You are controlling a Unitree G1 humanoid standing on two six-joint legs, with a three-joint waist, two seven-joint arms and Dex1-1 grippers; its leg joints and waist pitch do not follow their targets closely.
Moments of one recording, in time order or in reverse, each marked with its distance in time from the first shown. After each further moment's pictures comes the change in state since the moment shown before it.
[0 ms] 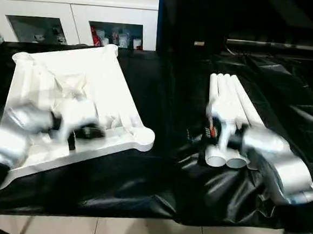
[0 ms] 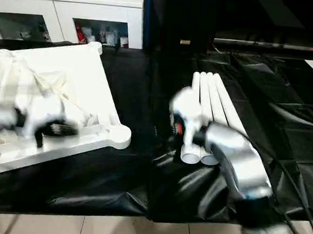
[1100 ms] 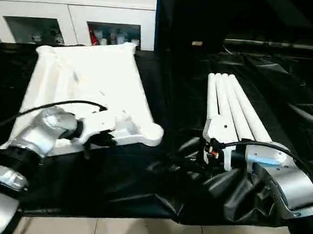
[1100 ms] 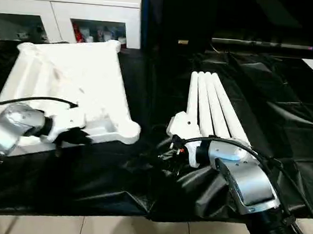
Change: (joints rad) left arm -0.152 -0.126 -0.220 0.433 0.154 -0.259 0.053; right arm 0.140 -0.168 0.109 -0.080 -0.038 -0.091 0.221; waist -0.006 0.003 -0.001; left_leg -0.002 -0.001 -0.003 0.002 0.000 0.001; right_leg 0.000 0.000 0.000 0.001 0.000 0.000
